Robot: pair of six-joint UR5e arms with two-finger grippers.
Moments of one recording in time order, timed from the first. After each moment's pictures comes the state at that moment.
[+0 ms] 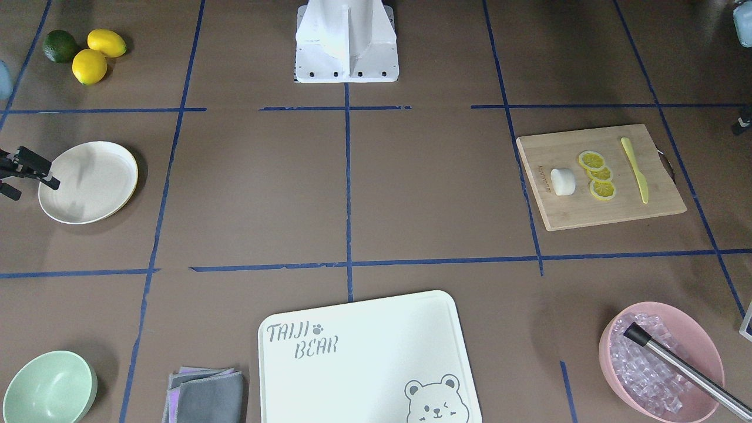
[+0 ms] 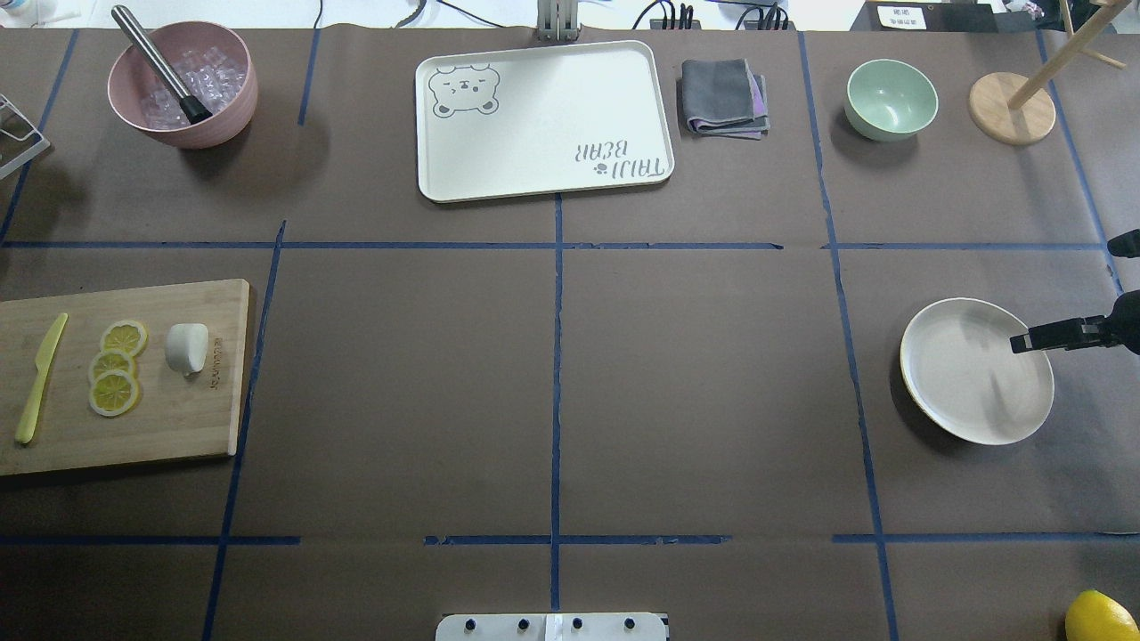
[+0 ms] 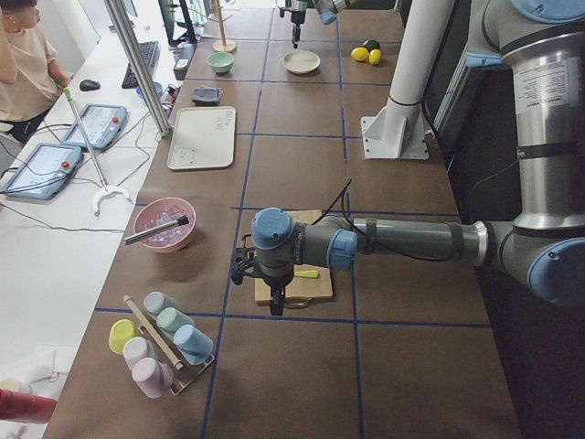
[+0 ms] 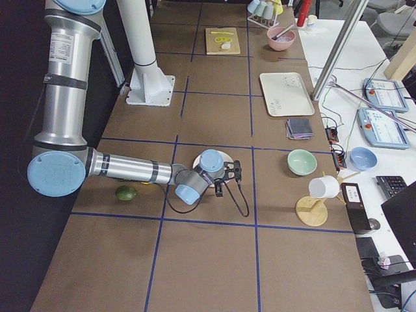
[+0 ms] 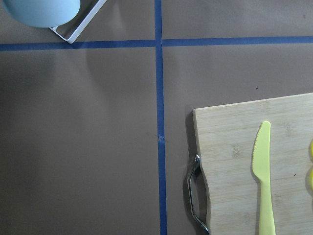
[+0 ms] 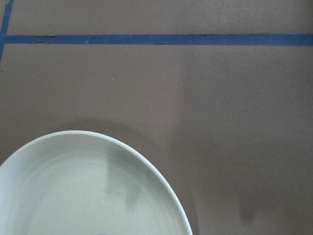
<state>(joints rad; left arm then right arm) -1.46 -1.39 -1.76 -1.67 -2.36 -0.13 1.05 -1.72 1.47 -0.52 2.30 0.82</state>
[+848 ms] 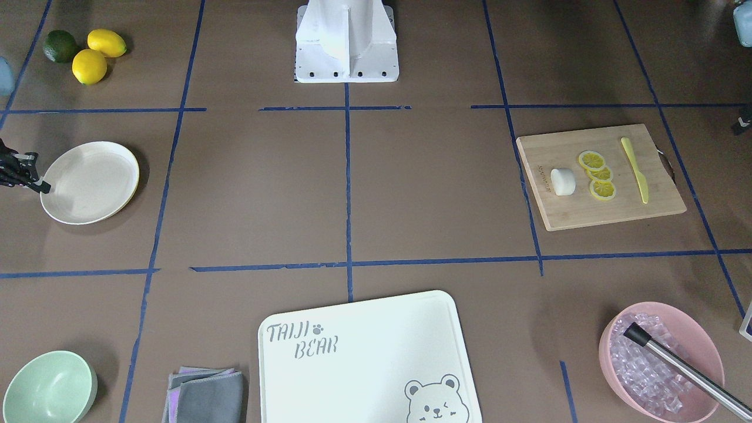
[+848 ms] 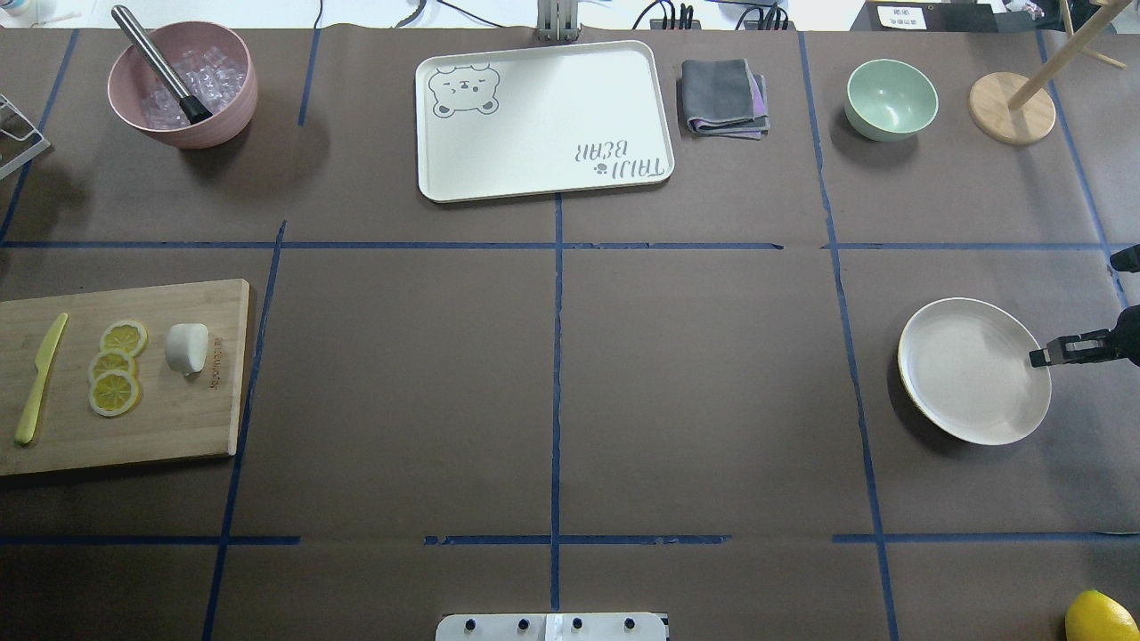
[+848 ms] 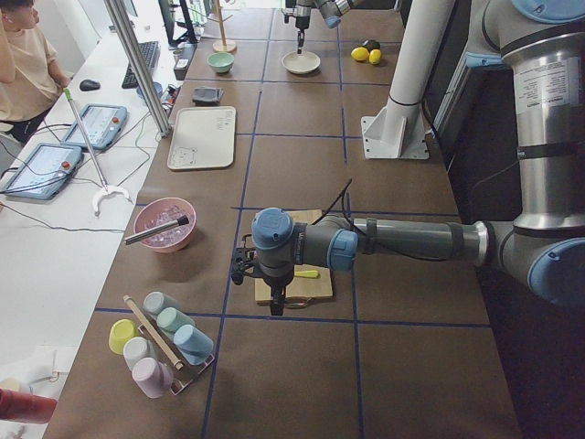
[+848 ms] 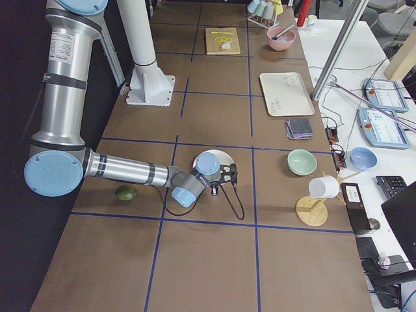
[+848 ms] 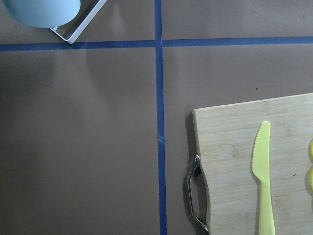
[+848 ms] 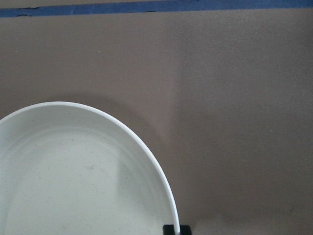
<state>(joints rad) -1.46 -1.39 -1.76 -1.67 -2.36 -0.13 1.04 -1.74 1.47 -0.51 2.30 0.81</state>
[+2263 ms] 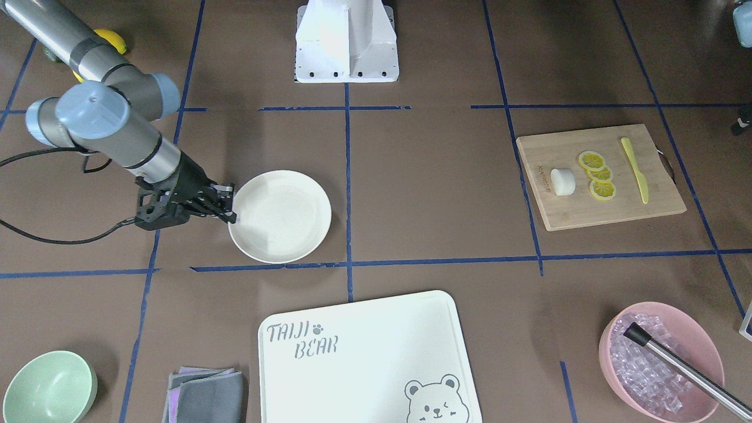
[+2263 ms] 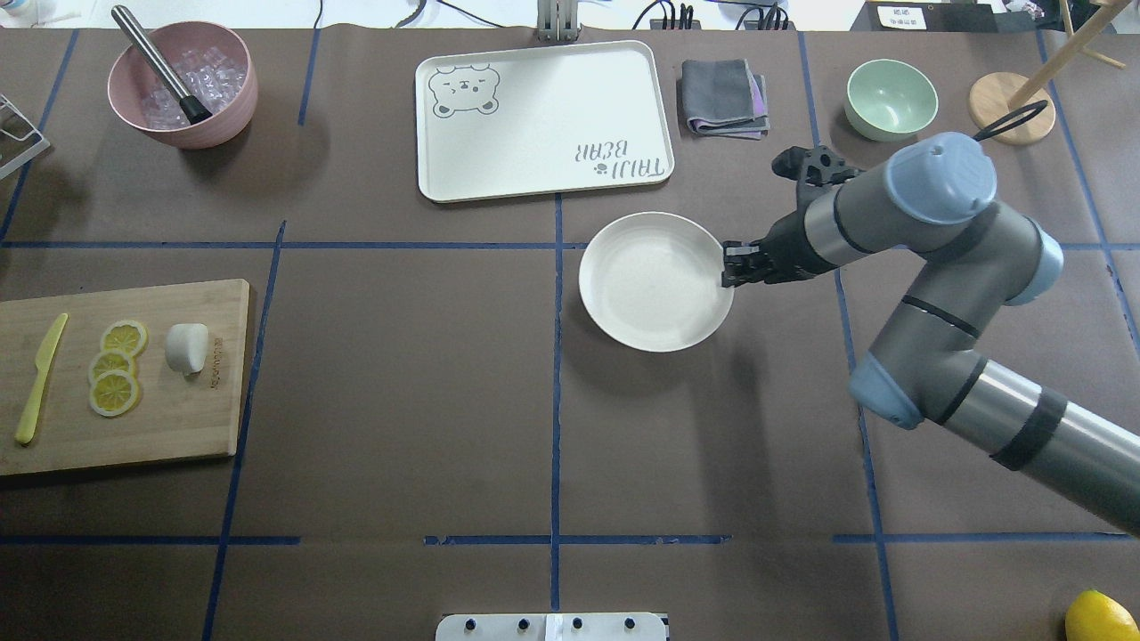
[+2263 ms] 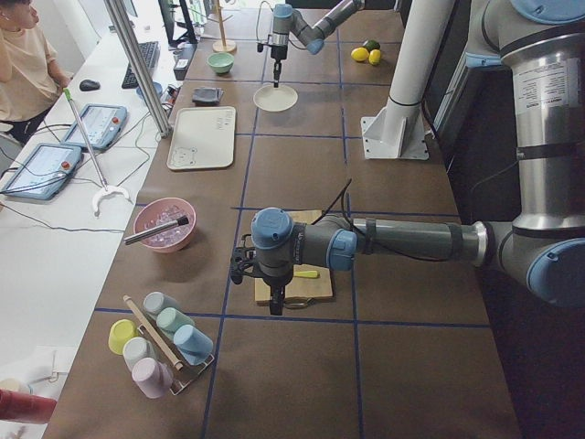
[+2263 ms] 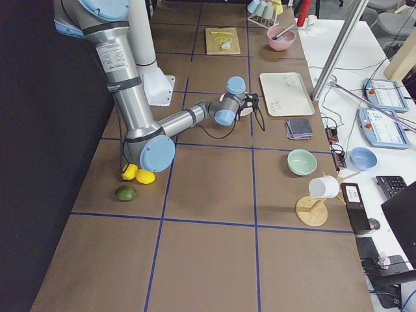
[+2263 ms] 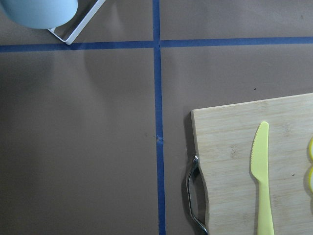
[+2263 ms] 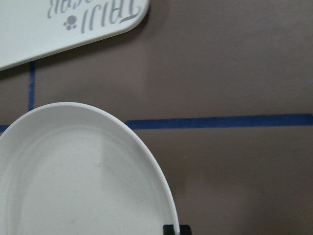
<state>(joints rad) -1.46 -1.40 -1.76 -1.67 -2.36 -0.13 0.72 -1.15 1.56 -0.92 2.08 1.26</state>
